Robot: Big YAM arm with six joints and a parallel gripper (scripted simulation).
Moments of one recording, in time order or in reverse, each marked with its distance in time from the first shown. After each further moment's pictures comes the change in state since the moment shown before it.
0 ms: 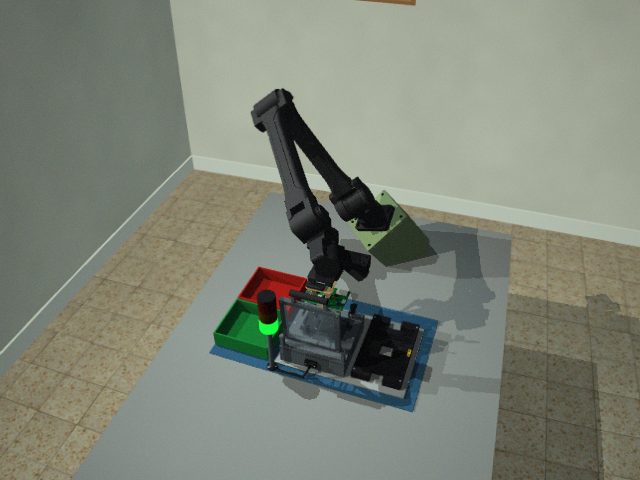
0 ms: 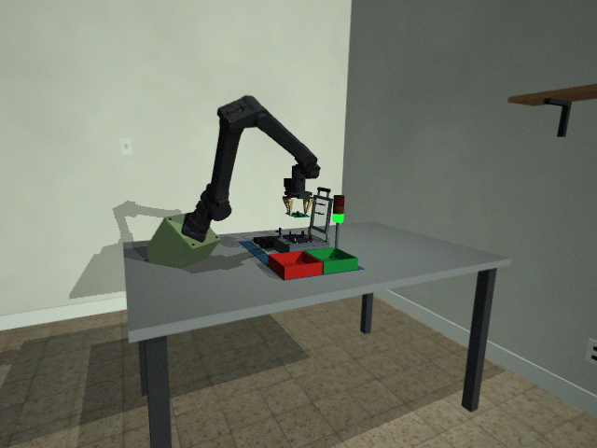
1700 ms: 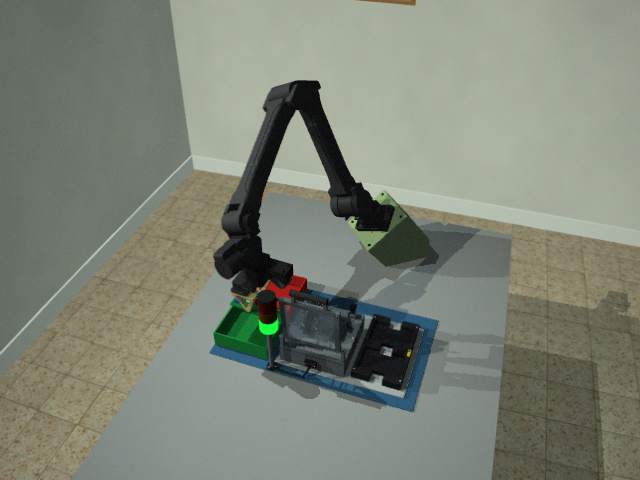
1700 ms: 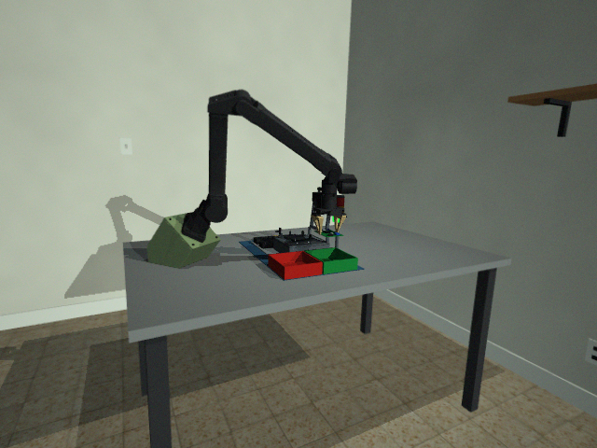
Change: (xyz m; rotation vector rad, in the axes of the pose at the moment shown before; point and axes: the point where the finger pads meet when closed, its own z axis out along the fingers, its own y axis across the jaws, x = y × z) arm 0.186 -0.043 0.042 0.019 0.010 0.054
